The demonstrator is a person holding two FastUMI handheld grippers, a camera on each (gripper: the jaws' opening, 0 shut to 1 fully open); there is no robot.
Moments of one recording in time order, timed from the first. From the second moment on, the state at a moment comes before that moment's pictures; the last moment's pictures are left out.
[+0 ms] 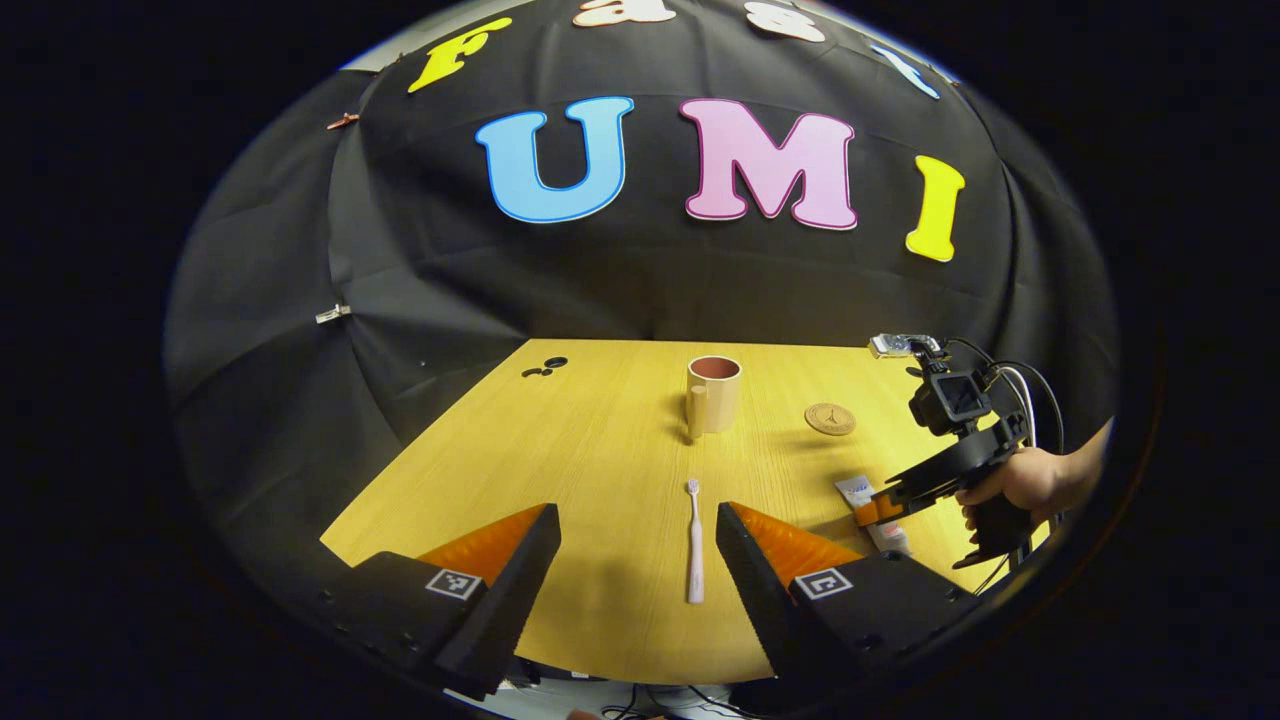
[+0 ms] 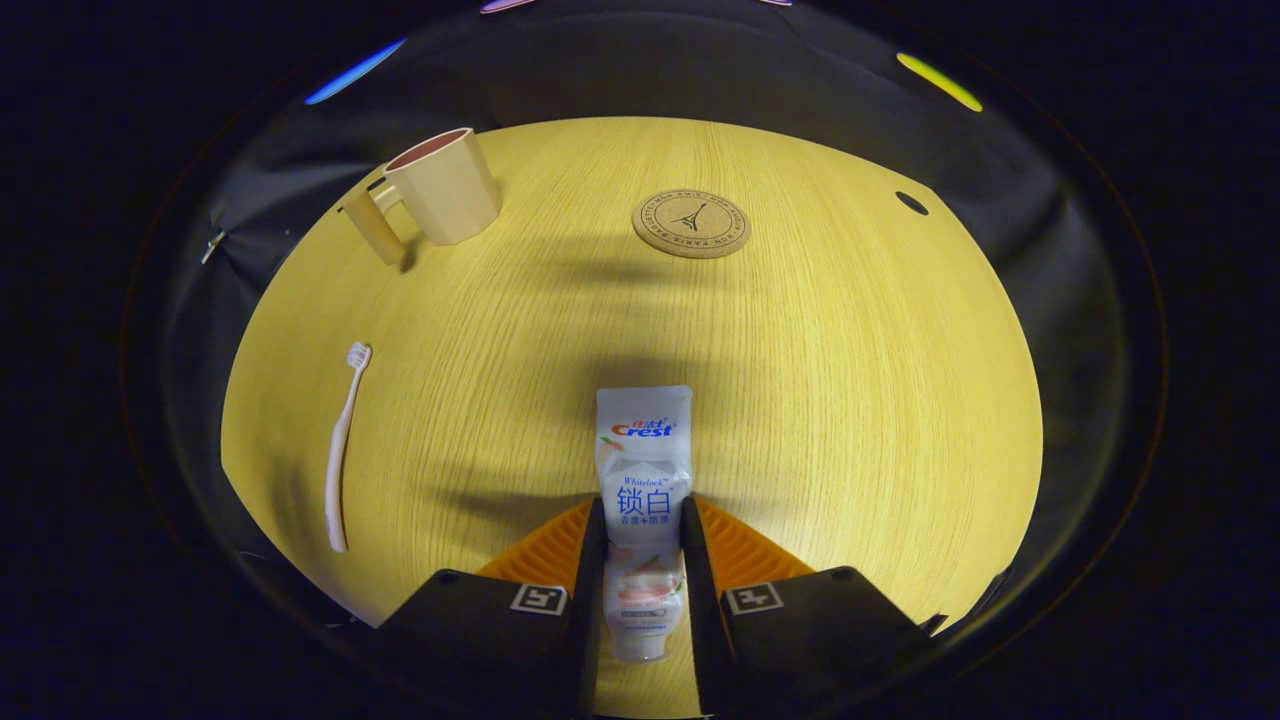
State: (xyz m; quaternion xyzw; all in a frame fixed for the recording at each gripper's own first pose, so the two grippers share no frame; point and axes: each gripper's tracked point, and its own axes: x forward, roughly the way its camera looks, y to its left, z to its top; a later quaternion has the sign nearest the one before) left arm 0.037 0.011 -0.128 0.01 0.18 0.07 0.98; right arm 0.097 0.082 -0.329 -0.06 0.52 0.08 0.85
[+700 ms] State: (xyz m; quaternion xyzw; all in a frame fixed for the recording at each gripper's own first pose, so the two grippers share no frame) left arm 0.105 -0.006 -0.174 -0.02 0.25 0.01 0.97; right arm 0.094 0.064 -0.286 -0.02 0.49 0.10 0.87
